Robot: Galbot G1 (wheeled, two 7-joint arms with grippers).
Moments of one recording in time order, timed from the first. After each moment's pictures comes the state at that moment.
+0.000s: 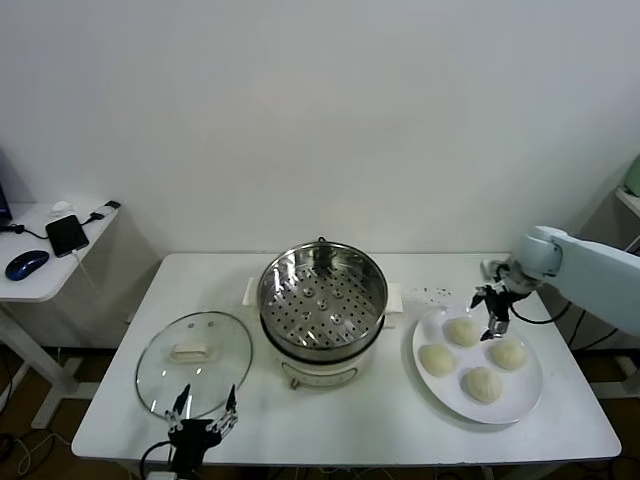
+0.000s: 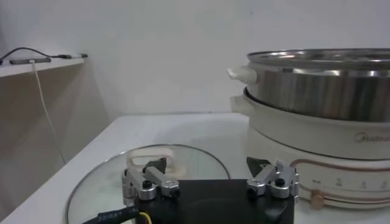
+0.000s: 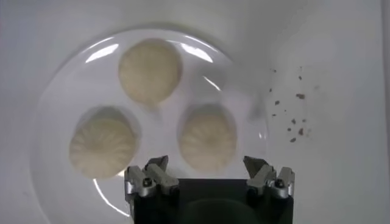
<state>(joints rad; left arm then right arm) 1.77 -1.47 -0.52 -2.00 -0.08 0.01 -0.07 0.29 0.76 -1.34 0.98 0.30 -0.15 -0.97</state>
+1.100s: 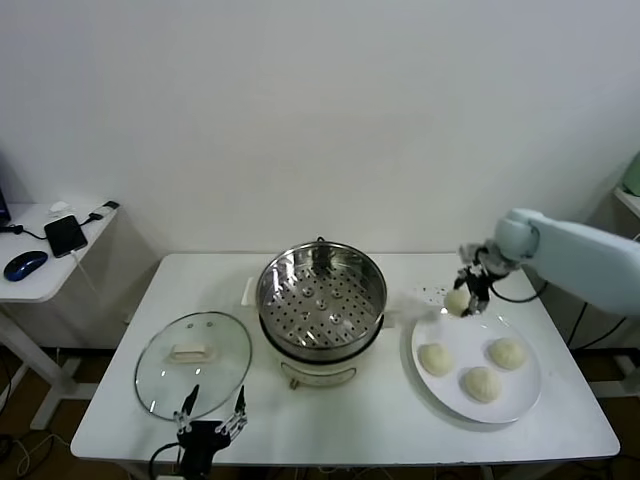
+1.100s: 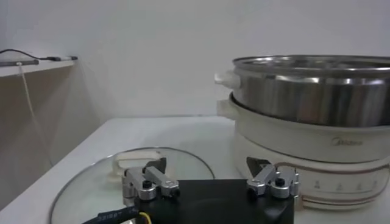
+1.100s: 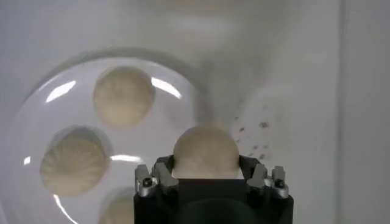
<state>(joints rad) 1.78 -1.48 -0.48 -2.03 -0.05 0.00 -0.07 0.70 0.88 -1.52 1.15 0.38 -0.04 -1.02</state>
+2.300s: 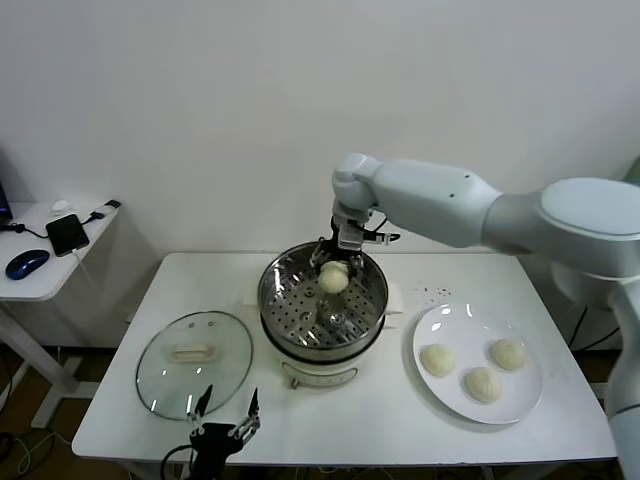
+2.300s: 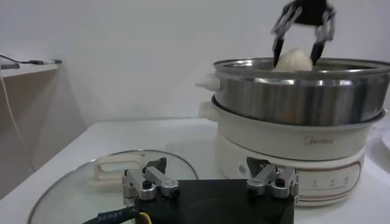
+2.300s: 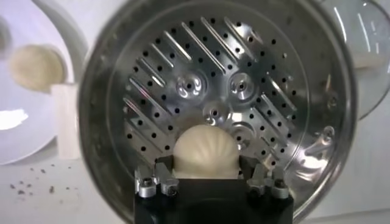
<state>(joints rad) 1.79 -1.47 -0.44 -2.04 -0.02 -0.02 -0.08 0.50 1.41 -1.36 0.82 -0.17 0.77 -0.99</state>
